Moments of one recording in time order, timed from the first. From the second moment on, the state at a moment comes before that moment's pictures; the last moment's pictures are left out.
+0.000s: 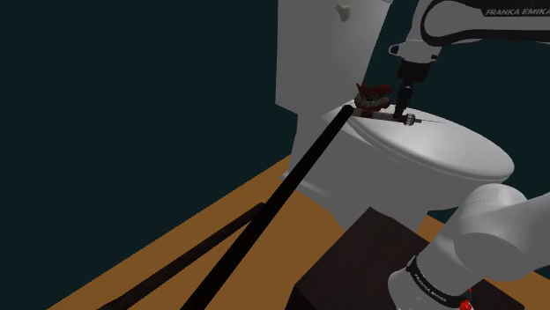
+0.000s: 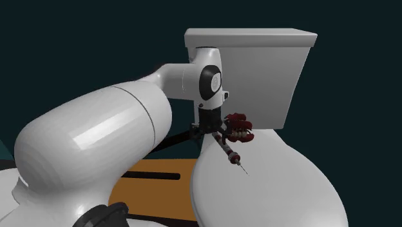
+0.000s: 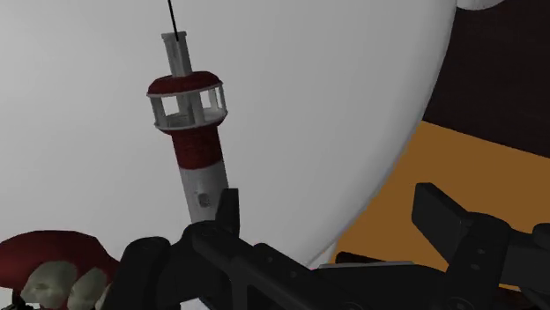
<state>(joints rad) 0.00 -0.62 -0.37 -2.27 -0.32 1.62 -0.58</state>
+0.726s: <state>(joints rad) 0.01 -0.48 -0.49 -2.24 -0.39 1.74 -0.77</state>
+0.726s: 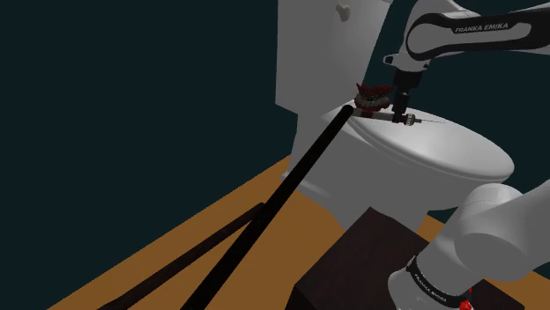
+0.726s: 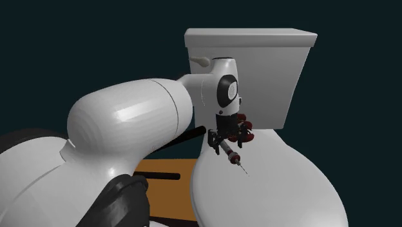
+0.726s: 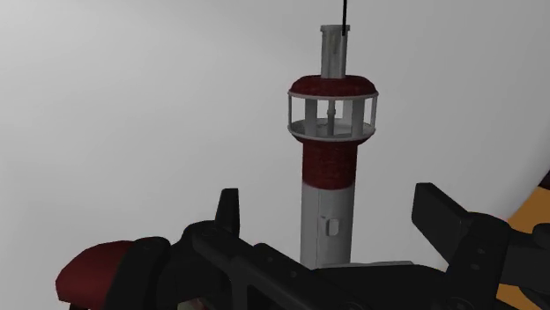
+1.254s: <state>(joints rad) 0.00 -0.50 -0.50 -2.27 -0.41 1.81 -0.76</state>
